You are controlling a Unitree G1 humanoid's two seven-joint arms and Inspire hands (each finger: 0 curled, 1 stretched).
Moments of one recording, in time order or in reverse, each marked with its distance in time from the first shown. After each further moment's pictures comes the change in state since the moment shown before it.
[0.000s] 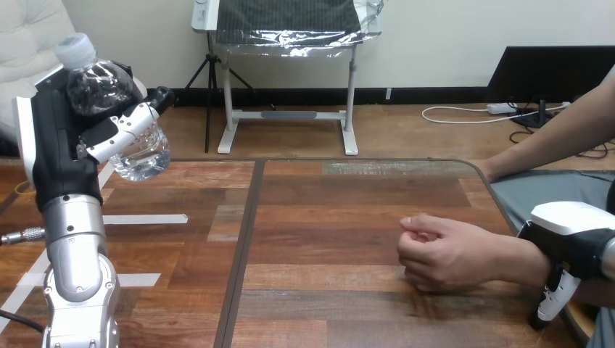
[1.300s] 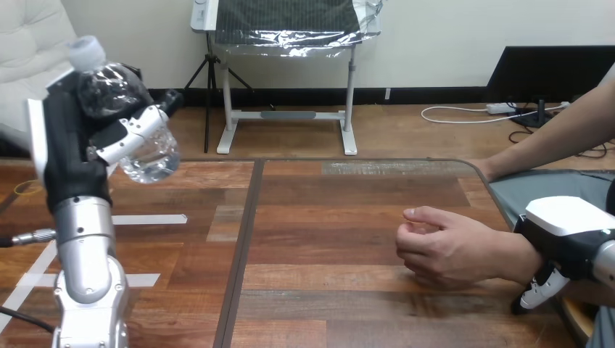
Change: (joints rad) left arm 0.004 -0.024 -0.018 0.000 0.011 -0.001 -0.002; right arm 0.041 0.016 0.019 -0.045 0.004 0.038 -0.135
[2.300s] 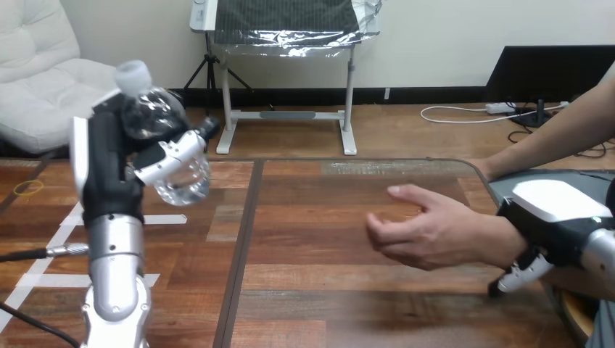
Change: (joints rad) left arm 0.055 -0.052 -0.065 0.000 0.038 -0.024 -0.028; right arm 0.019 0.006 -0.029 -0.104 0.089 -0.008 -0.003
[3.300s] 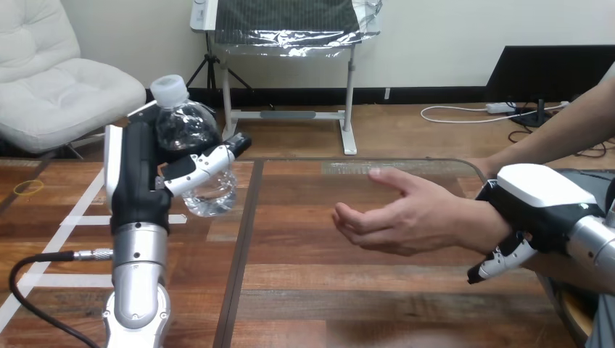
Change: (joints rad) left arm 0.019 -0.038 -0.045 0.001 0.015 -0.012 -0.034; right arm 0.002 0.018 -0.026 -0.101 0.070 0.024 0.039
